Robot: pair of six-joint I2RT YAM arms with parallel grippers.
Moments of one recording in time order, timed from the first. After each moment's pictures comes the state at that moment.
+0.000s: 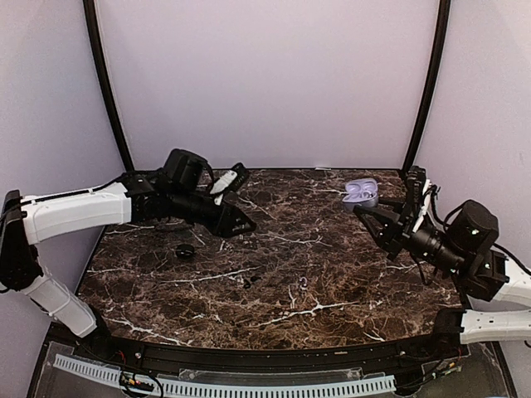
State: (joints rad) left arm -0.74 1.47 1.19 -0.33 0.44 -0.16; right arm 1.01 0.62 0.54 0.20 0.04 0.01
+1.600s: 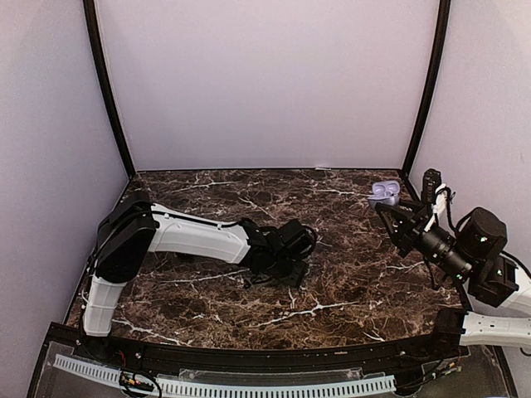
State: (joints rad) left arm -1.11 2.18 1.57 -0.43 -0.20 -0.52; right arm 0.99 0.46 0.51 0.01 0.32 0.08
